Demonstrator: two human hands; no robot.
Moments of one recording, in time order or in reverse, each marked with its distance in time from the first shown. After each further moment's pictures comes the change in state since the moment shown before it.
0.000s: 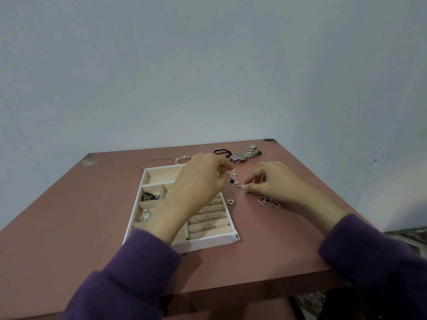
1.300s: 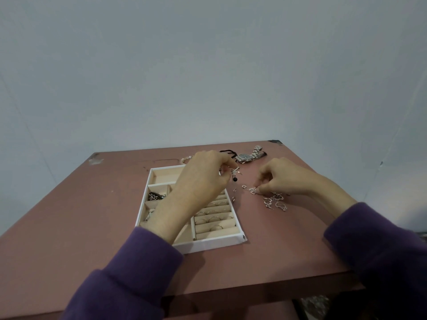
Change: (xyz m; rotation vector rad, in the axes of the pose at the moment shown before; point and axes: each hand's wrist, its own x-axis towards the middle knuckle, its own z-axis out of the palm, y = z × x) left_hand 0.002 -0.006 -0.005 -0.020 0.015 0.004; right_hand 0.008 -0.003 -0.017 0.048 -0.202 0.039
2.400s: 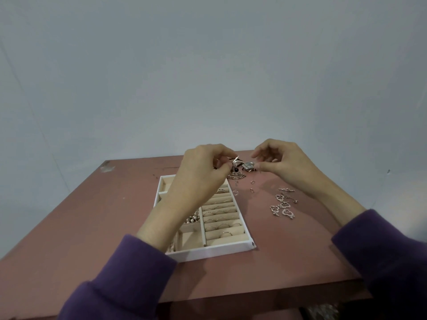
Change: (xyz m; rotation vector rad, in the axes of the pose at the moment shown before) left_hand -0.013 0.006 -0.034 -0.232 0.172 -0.039; right_hand -0.007 -0.027 -0.012 0.524 0.382 -0.212
